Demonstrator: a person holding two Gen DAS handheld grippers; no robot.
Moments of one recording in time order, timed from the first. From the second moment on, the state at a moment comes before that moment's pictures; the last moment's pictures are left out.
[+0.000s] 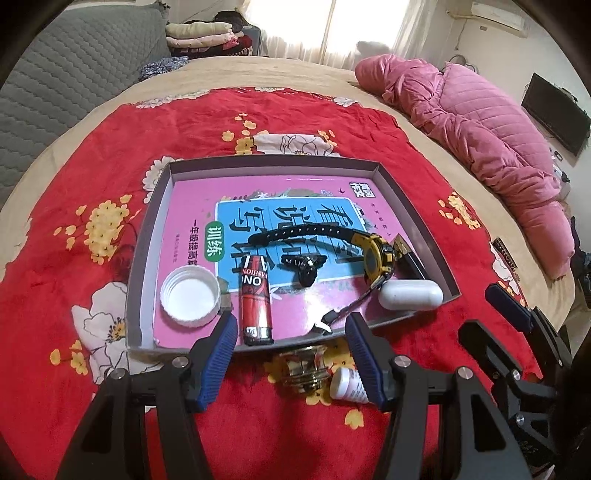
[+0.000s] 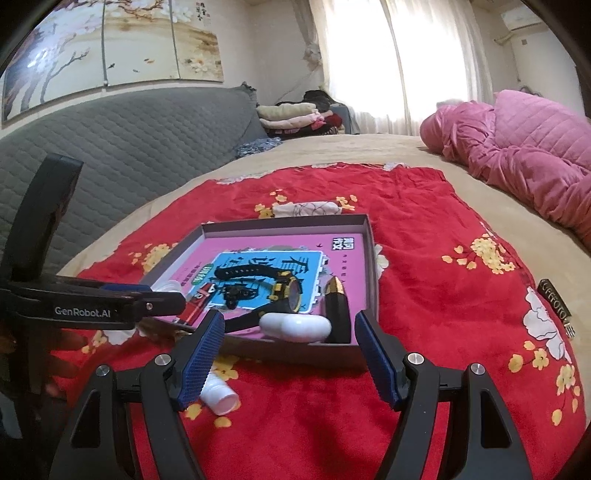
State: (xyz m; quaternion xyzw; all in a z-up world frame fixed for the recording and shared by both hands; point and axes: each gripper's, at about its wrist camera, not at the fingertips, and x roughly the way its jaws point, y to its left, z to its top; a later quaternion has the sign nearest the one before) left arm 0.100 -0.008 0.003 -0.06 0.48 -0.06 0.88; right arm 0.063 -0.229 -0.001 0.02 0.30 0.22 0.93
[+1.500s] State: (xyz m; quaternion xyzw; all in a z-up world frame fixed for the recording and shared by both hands) left arm 0.064 0.012 -0.012 -0.07 0.50 -0.06 0.86; right arm 0.034 -0.180 -0.017 -0.06 0.36 0.29 0.88
